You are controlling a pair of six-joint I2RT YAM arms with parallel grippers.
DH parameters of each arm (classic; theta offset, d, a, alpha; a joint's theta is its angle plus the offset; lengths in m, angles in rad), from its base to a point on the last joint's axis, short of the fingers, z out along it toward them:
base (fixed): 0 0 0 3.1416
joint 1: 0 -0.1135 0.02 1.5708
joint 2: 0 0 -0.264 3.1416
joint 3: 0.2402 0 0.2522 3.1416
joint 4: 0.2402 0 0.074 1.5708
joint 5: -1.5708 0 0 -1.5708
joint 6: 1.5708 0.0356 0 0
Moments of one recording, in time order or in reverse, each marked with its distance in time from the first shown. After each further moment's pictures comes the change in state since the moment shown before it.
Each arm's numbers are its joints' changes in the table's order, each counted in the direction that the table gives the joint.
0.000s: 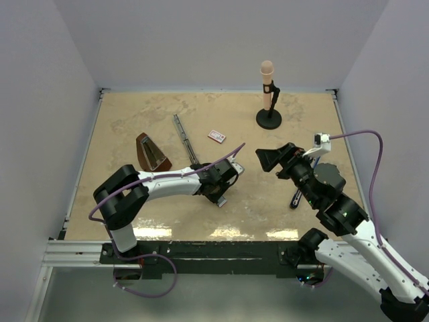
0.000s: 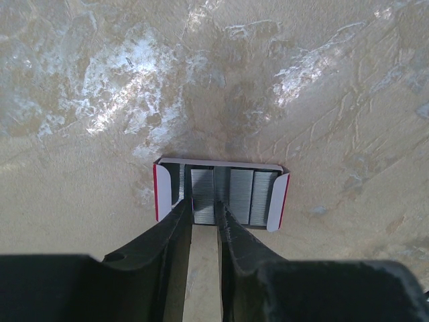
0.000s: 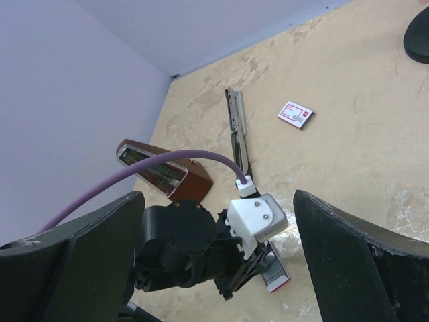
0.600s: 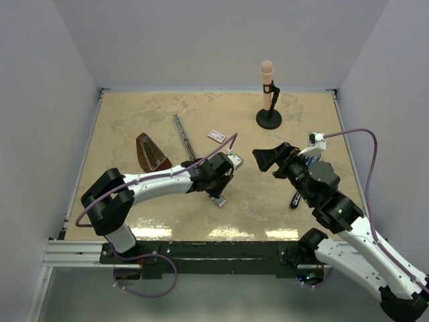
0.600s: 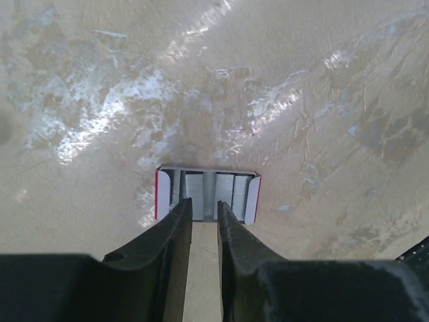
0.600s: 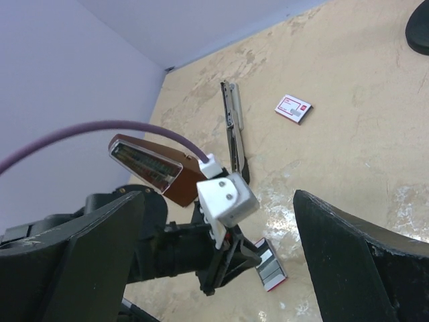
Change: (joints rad) left arm -0.019 -0.089 -0.008 -0.040 -0.053 -0.027; right arm 0.000 0.028 -0.016 -0.025 0.009 0.000
